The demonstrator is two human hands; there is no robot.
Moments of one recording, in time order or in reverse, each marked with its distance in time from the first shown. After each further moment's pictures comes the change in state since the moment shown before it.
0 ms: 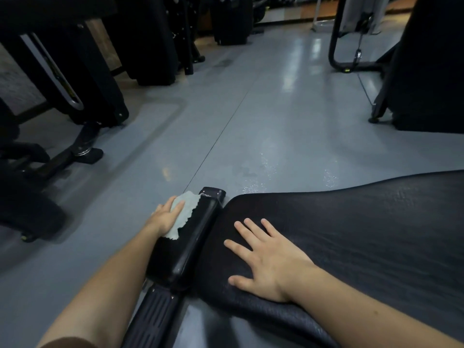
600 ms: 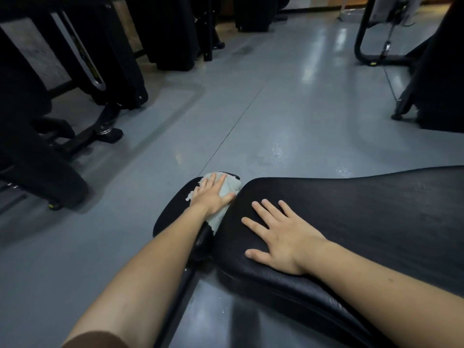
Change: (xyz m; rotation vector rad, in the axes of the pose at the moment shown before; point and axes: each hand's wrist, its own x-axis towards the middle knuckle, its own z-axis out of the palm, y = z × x) left_hand -0.048 0.074 0.028 0.175 -0.004 0.237; right_hand -0.001 -0.002 -0.003 -0.064 -0.045 0.022
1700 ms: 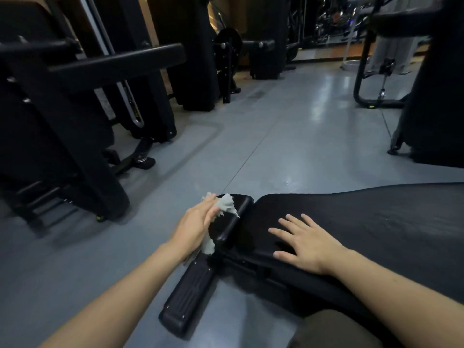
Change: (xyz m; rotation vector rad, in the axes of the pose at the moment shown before) left_hand -0.239 -0.007 -0.096 -0.238 0.412 0.280; right_hand -0.112 -0.026 -0.038 0.074 0.102 0.039
